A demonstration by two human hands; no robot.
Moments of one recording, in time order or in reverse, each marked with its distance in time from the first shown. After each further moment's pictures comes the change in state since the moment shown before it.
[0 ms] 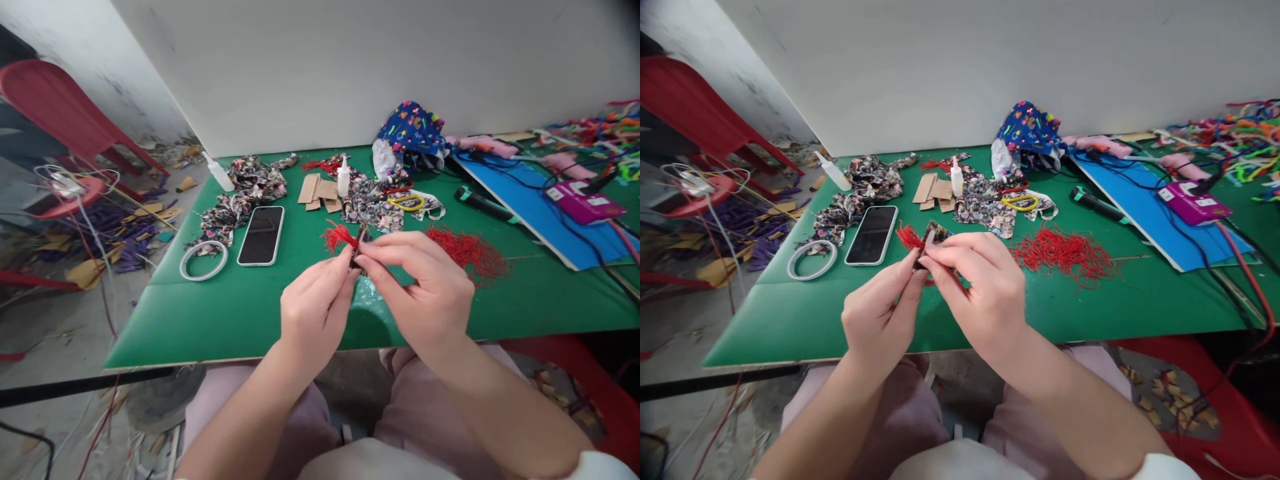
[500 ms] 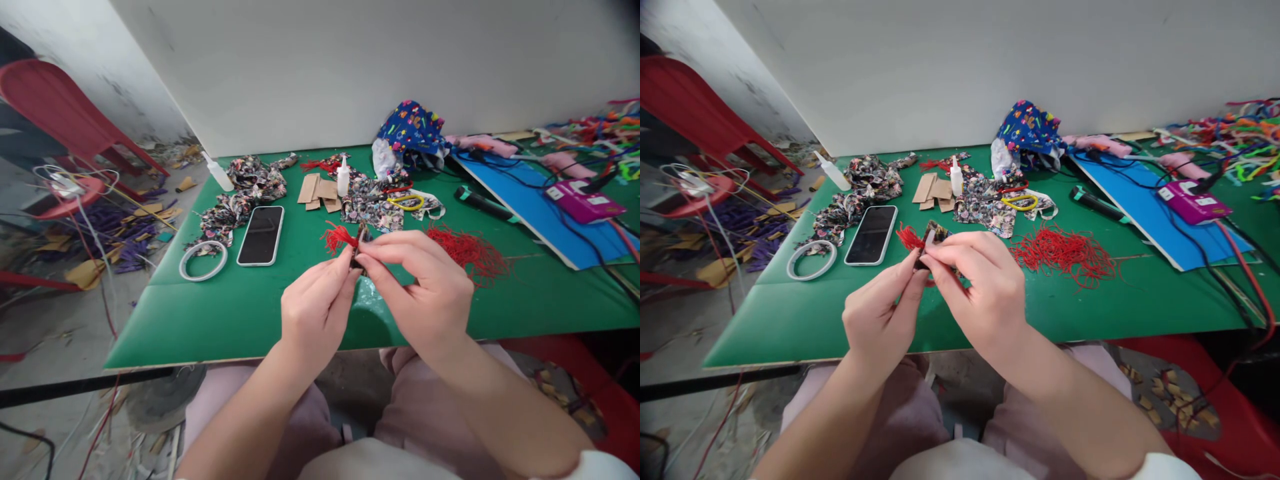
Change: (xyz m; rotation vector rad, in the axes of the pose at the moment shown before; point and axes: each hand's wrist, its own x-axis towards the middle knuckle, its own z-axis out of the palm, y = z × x) left_hand 0.000 -0.001 0.001 -0.019 0.004 0.008; right_hand 0.001 0.001 0.000 0.016 0.003 -0.024
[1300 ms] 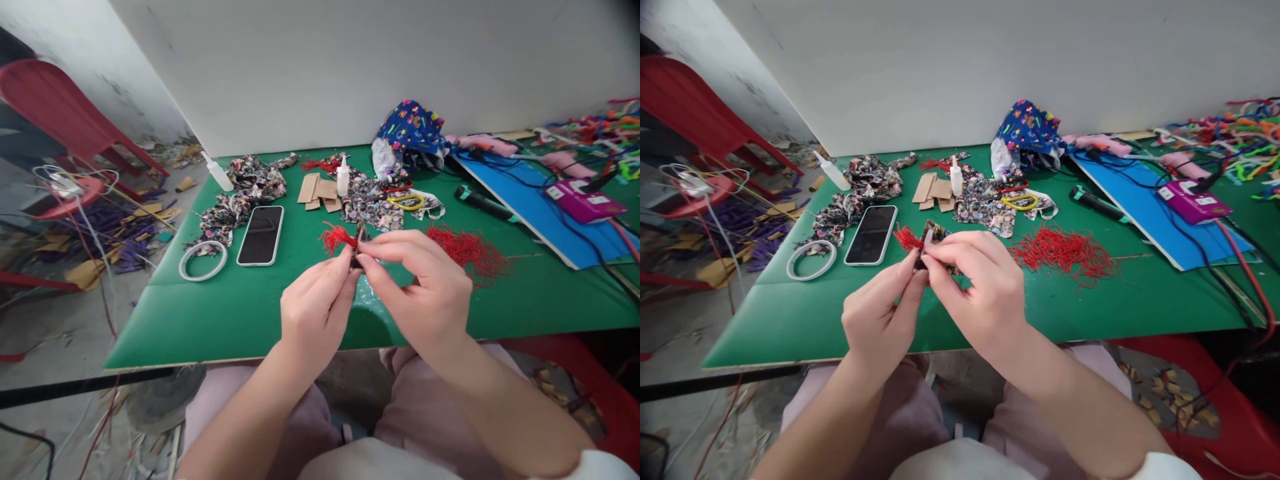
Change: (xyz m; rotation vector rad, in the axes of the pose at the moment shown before) left_hand -0.001 -0.002 0.001 0.045 0.041 0.056; right_hand 0.000 -0.001 0.001 0.002 -0.005 0.011
